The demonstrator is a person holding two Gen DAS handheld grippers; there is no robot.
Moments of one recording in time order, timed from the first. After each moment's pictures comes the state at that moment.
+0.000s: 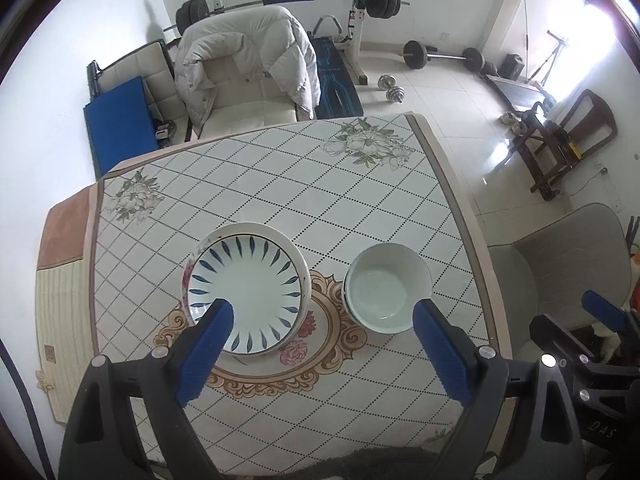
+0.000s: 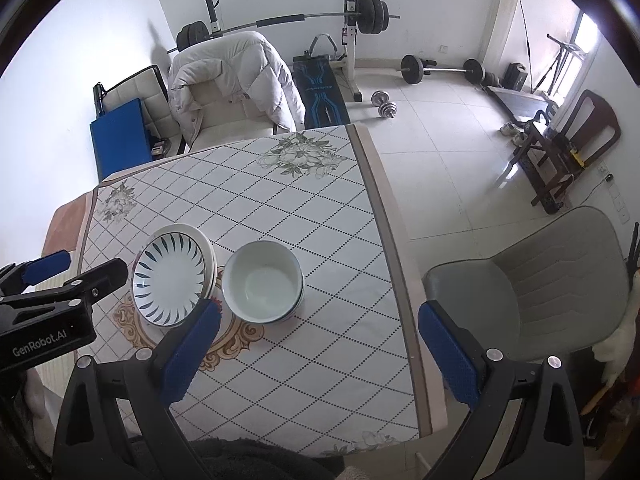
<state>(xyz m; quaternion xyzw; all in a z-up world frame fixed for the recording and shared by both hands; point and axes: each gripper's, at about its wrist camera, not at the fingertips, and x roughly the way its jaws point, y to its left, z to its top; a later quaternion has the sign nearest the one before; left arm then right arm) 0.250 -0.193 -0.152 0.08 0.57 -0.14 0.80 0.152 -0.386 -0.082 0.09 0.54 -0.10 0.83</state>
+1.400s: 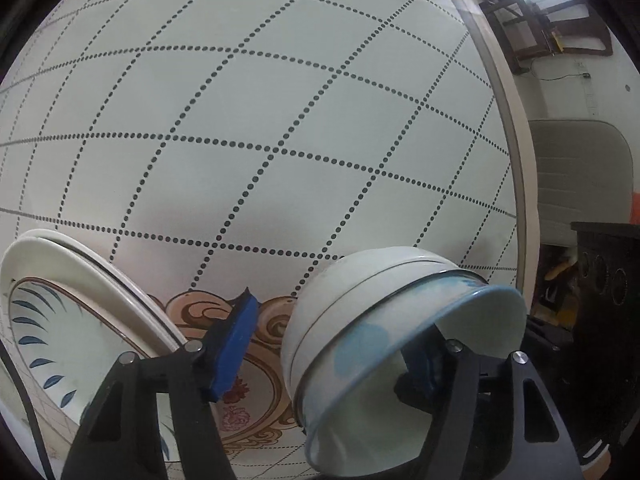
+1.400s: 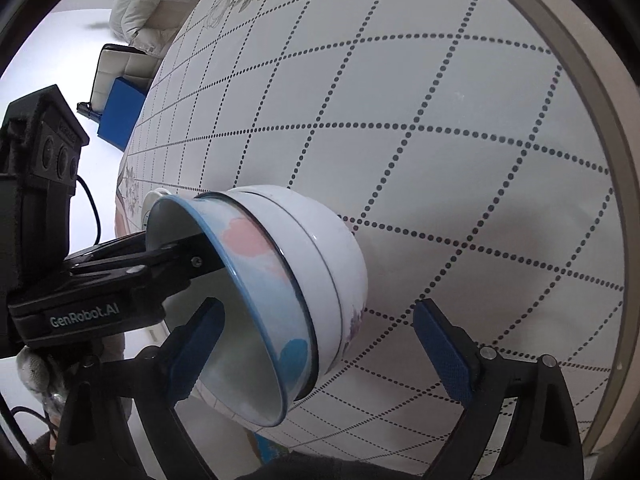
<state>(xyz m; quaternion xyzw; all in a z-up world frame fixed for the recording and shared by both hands) 0.359 -0.260 -0.383 0.09 0.78 -0.25 0.57 0.260 -0.426 -0.403 0.40 0.68 0.05 0.62</state>
